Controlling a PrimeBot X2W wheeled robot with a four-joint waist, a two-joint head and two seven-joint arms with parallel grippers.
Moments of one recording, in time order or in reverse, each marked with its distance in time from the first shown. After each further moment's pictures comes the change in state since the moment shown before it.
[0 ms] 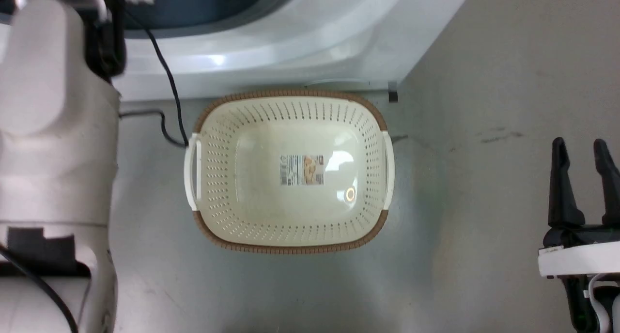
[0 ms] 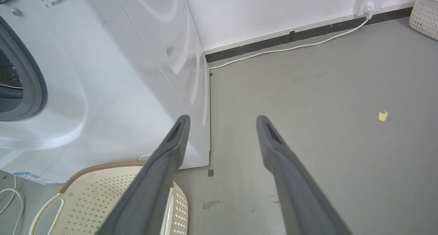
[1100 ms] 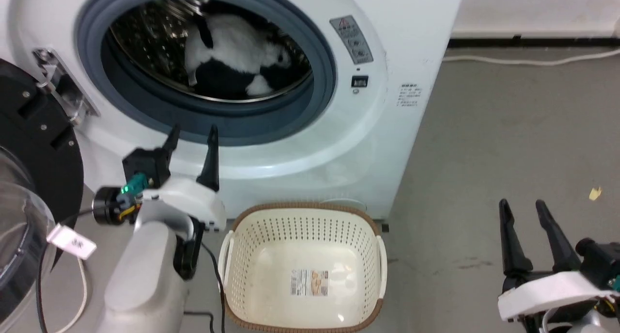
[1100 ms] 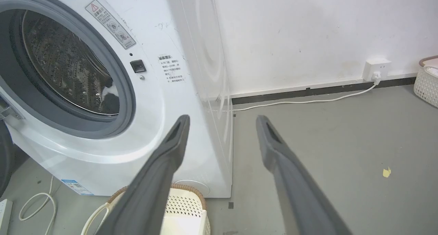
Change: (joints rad) left arm 0.619 -0.086 -0.040 -0.071 0.012 -0.026 0.000; right arm 0.074 0.029 0.063 0.189 -0.071 0.000 -0.011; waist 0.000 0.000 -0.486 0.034
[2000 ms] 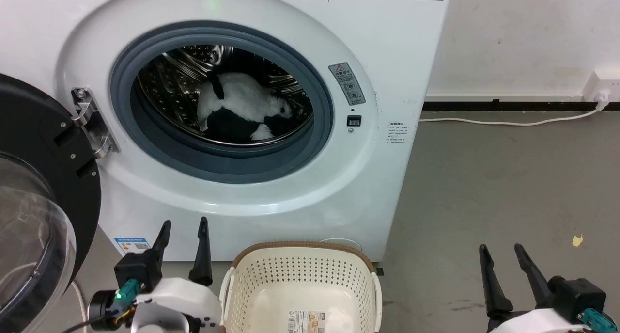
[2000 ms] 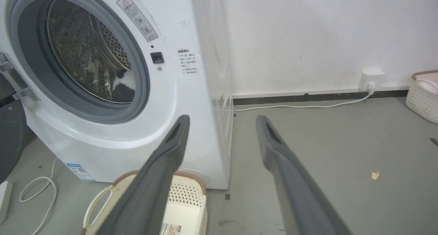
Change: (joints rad) left arm 0.430 0.001 0.020 -0.307 -0.045 0.076 0.010; right arm 0.092 0.003 0.044 0.100 -0.056 0.000 -0.049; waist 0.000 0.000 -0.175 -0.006
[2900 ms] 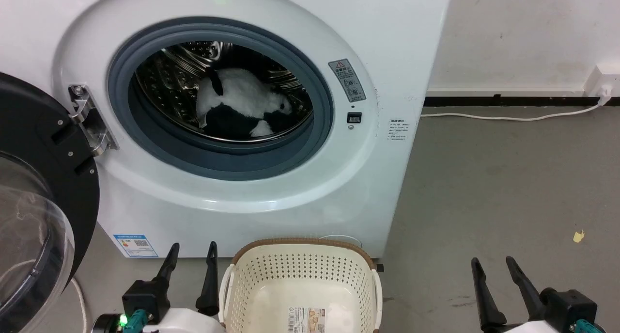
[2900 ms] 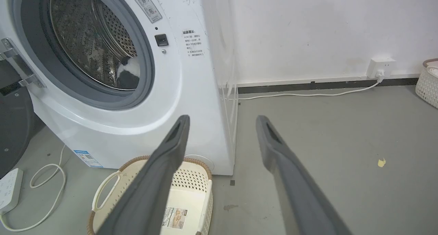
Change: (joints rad) left arm 0.148 0.026 -0.058 -0.163 0.026 0.029 0.026; right arm 0.041 0.000 0.029 -0.003 0.007 0.000 -0.002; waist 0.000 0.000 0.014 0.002
